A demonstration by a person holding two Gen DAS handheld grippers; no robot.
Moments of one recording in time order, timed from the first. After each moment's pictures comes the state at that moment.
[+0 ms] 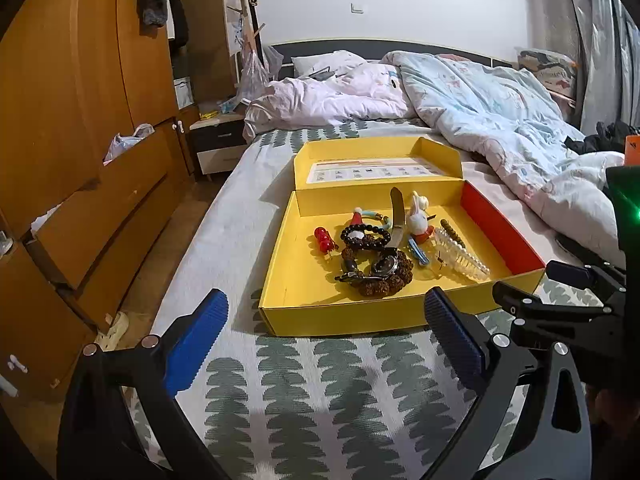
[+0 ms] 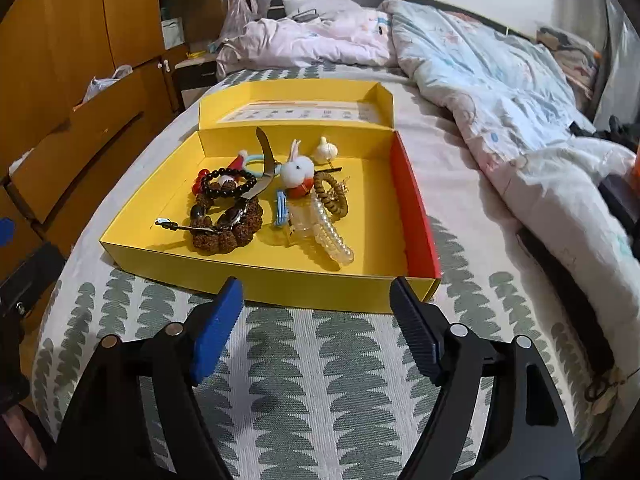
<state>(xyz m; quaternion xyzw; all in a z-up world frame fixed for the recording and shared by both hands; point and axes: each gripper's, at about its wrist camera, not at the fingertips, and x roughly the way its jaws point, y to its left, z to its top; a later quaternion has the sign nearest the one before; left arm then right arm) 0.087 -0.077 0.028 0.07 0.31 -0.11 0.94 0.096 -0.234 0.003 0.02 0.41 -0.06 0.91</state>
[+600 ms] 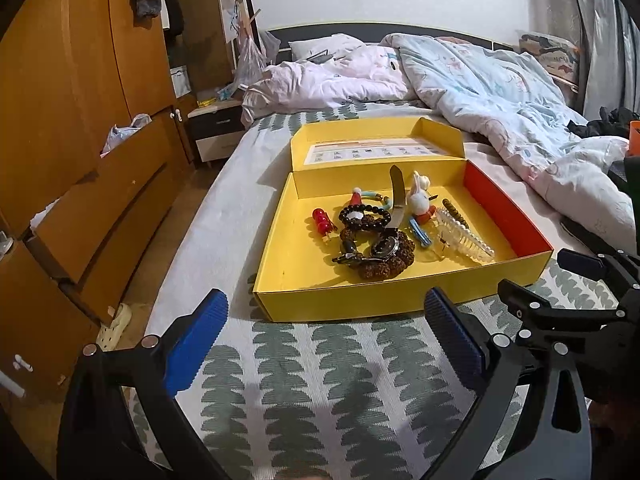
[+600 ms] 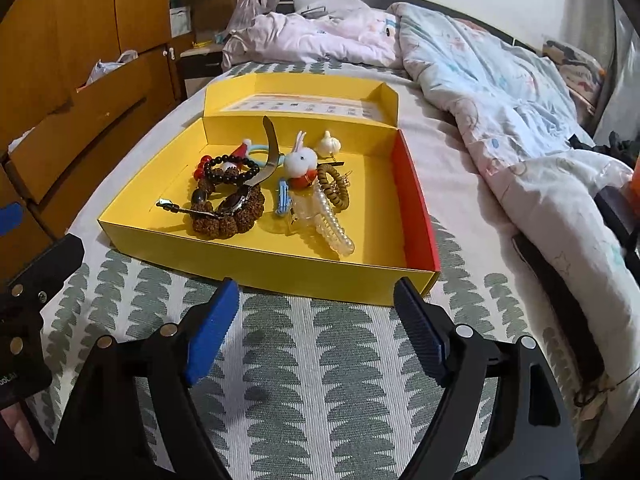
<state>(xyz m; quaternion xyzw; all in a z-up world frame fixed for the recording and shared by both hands) 0.087 -0.083 0.017 0.08 0.33 -0.10 0.93 0.088 -0.224 -0.001 -0.02 0.41 -0.07 0.91</state>
